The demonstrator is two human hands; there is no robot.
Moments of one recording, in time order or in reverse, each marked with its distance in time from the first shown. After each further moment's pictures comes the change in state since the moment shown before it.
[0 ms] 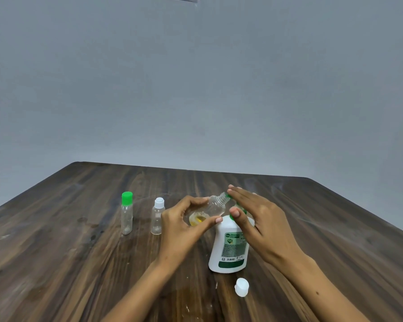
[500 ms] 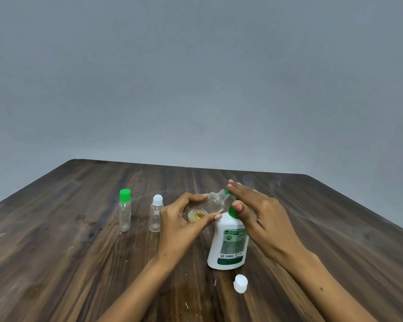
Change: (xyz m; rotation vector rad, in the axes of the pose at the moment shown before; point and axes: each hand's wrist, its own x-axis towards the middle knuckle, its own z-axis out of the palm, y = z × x) left_hand 0.000 0.001 0.001 -0.006 0.005 0.001; right_hand 0.001 0.001 -0.003 0.078 -0.017 0.039
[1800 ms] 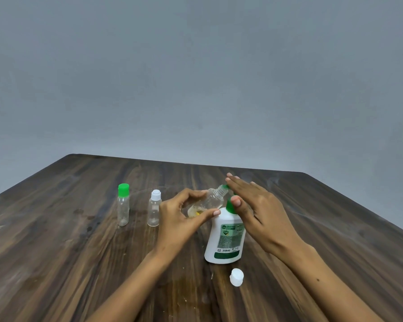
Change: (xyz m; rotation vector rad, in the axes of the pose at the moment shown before) left_hand 0.000 -0.002 0.001 0.006 -0.017 0.010; right_hand 0.001 0.000 -0.003 -0.058 -0.061 -0.034
